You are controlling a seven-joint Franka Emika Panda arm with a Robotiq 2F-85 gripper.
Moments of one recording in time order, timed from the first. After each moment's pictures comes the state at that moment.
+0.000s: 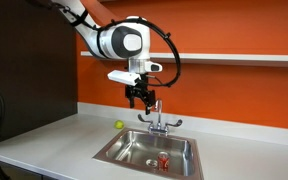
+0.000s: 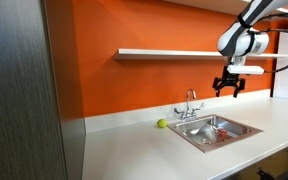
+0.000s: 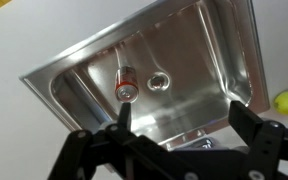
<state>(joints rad) -0.20 -0.32 -0.25 -2.52 -0.03 2.39 -0.03</state>
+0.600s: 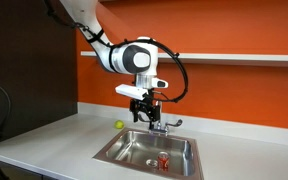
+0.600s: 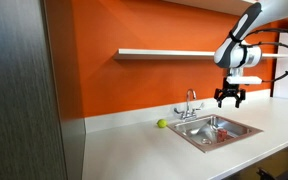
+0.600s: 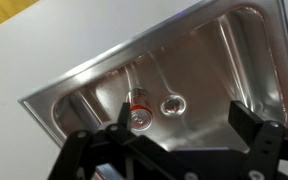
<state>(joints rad) -0.20 -0.13 -0.28 -2.46 -0.01 2.40 -0.07</state>
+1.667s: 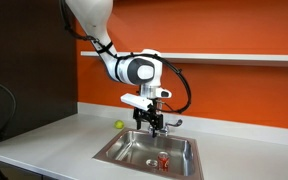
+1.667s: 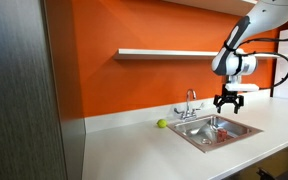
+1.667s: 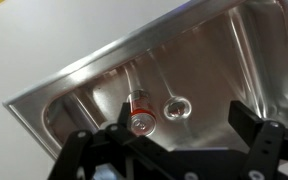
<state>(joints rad) -0.20 0.00 -0.29 -2.42 0.05 2.46 -0.14</state>
